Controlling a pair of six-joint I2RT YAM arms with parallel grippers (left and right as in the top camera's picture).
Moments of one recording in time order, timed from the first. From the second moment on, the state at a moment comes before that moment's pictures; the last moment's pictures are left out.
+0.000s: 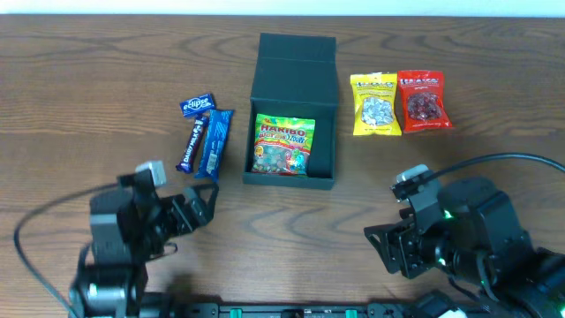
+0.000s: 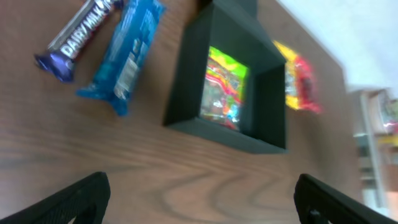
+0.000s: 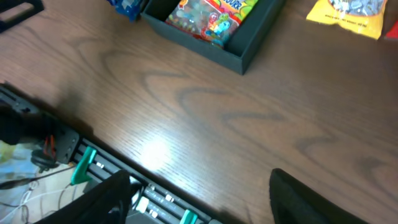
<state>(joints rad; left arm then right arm) 0.01 0.65 0.62 -0.72 0.46 -0.50 0.55 0.86 1.28 -1.37 -0.14 0.22</state>
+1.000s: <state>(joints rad) -0.17 1.49 0.98 -0.57 -0.04 -0.31 0.55 0.89 0.94 -0.94 -0.13 0.23</state>
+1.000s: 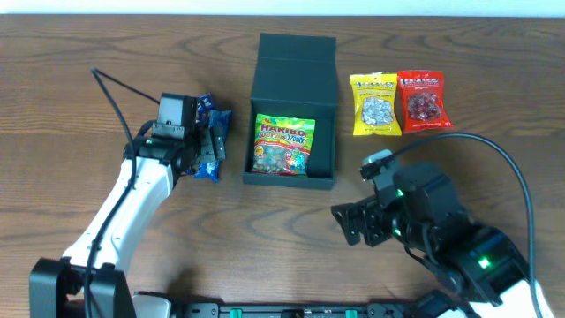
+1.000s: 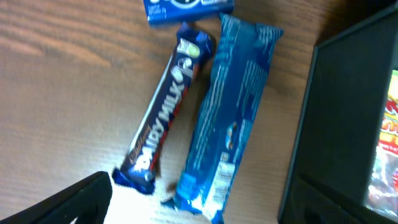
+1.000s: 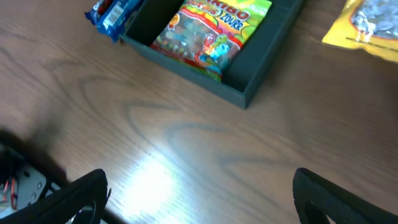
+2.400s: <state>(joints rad) -0.21 1.80 1.00 -0.41 -0.03 -0.12 0.54 0.79 0.97 -0.86 -0.14 0.22</state>
